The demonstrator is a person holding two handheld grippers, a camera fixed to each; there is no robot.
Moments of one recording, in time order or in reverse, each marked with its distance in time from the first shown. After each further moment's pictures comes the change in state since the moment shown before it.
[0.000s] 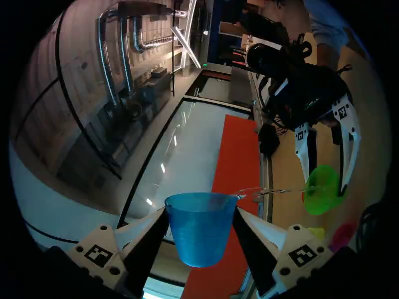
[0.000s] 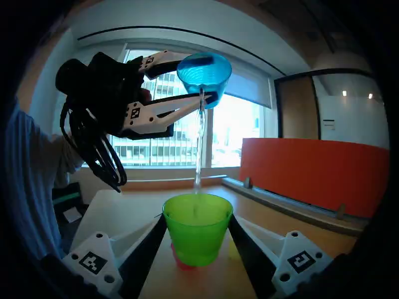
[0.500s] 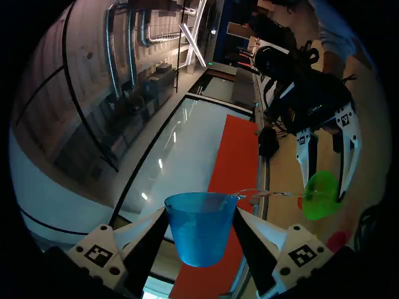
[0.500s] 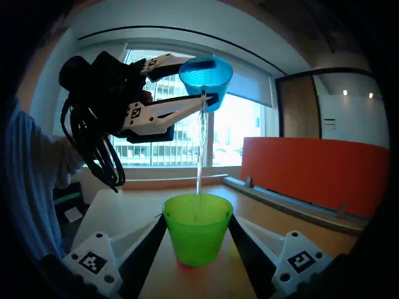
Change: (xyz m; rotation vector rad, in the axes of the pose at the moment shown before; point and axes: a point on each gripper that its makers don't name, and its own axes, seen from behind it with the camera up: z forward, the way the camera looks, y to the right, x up) left arm -0.006 0.007 -0.001 -0.007 -0.013 -0.075; right arm -0.002 -0.002 -0.001 0.007 -0.004 0.002
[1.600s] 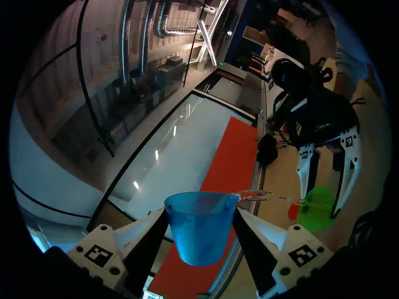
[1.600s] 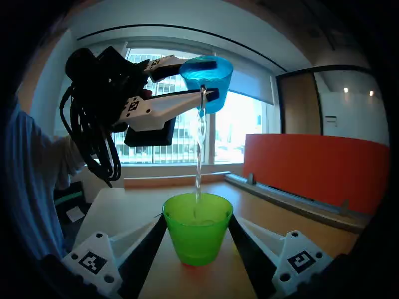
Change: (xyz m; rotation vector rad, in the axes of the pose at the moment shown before) left arm -0.010 0.006 0.000 -0.014 -0.020 -0.153; right arm -0.006 -0.005 0.003 0.013 -0.014 0.009
